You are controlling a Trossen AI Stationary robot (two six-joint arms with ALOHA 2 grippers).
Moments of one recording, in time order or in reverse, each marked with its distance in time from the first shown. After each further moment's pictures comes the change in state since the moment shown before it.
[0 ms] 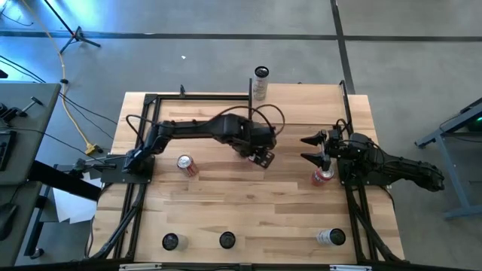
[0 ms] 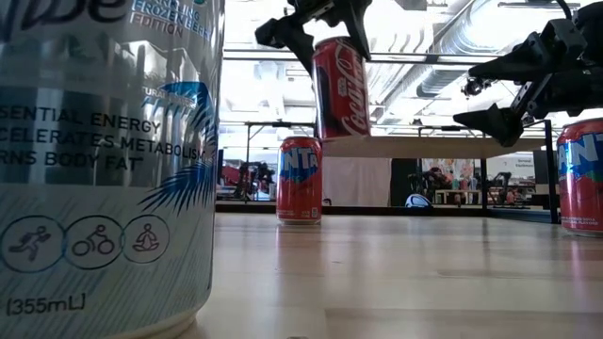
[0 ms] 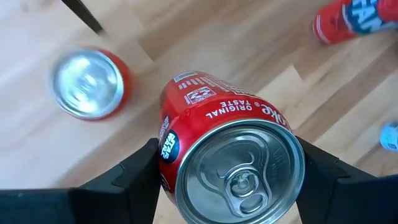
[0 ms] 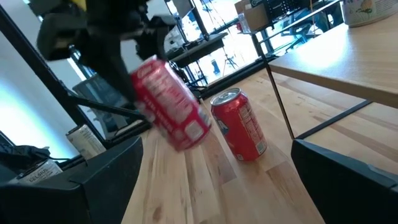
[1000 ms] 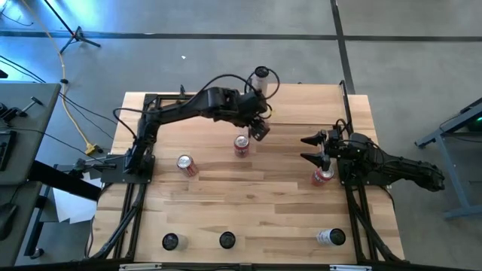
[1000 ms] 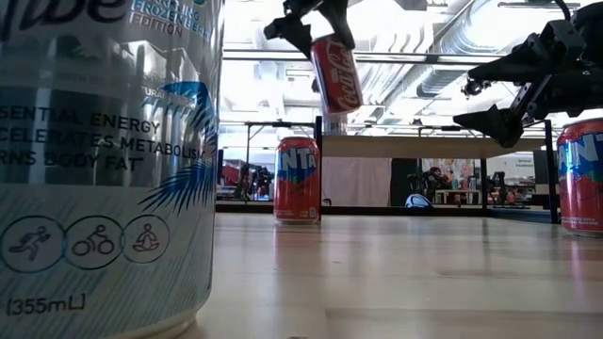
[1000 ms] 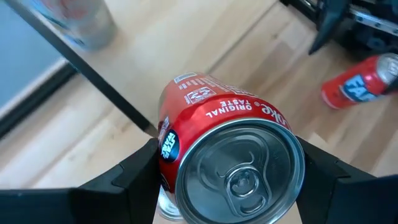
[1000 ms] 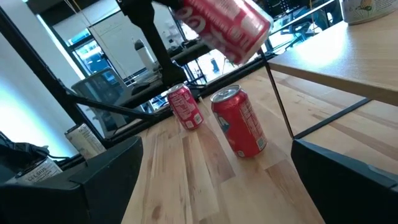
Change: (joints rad) left arm 0.150 -0.108 0.000 0.113 -0.136 0.386; right arm 0.000 0.010 0.000 0.000 0.001 0.000
